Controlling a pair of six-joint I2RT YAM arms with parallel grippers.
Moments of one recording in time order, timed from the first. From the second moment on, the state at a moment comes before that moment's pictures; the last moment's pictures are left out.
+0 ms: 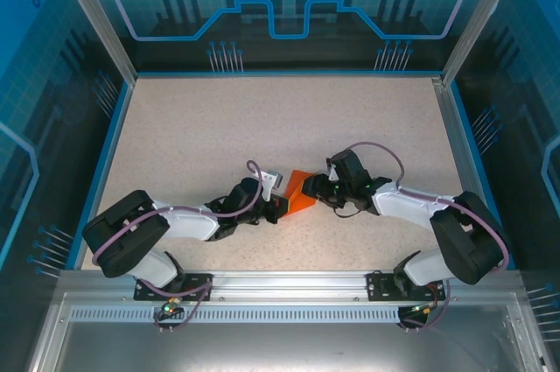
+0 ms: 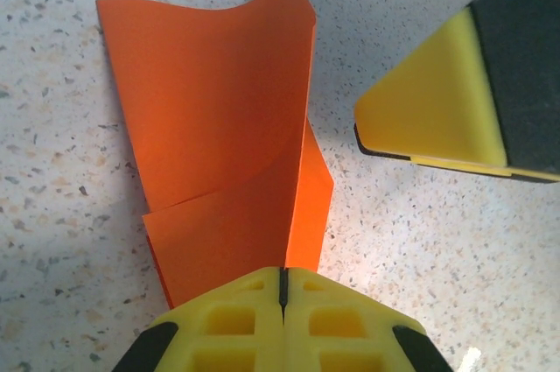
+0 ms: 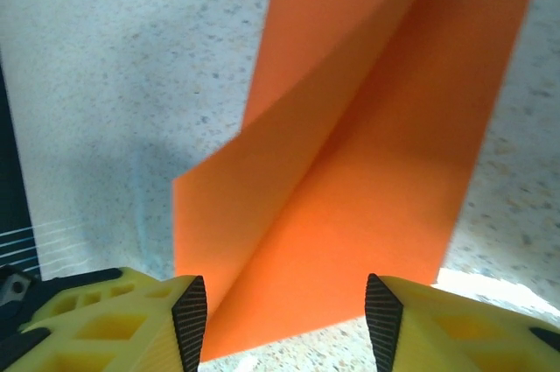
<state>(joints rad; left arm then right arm) -0.79 1.50 0.44 0.49 0.15 -0.61 0.57 1.43 0.62 -0.04 -0.34 0.92</state>
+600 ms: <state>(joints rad) -0.77 1.52 0.44 0.48 0.19 -0.93 0.57 1.54 0.62 0.12 -0.42 0.92</state>
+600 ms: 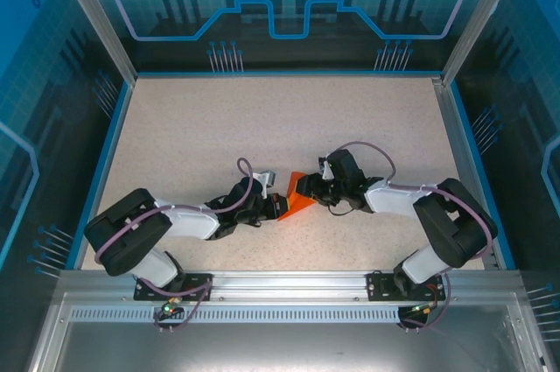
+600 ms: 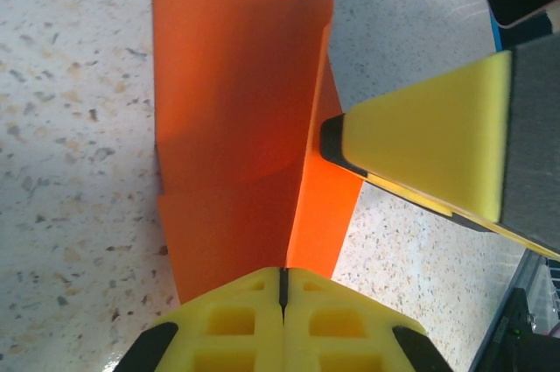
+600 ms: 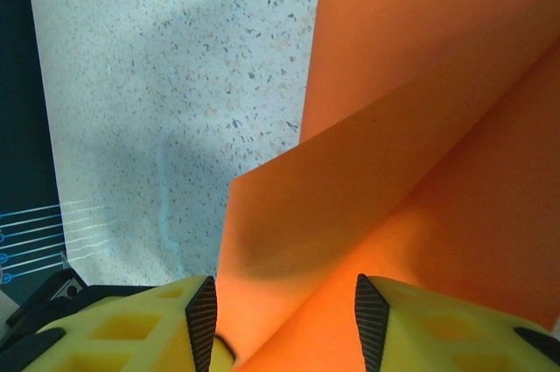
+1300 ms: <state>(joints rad) -0.77 1.54 0.44 0.46 0.20 -0.98 0.58 1.59 0.62 0.09 -0.42 0.95</state>
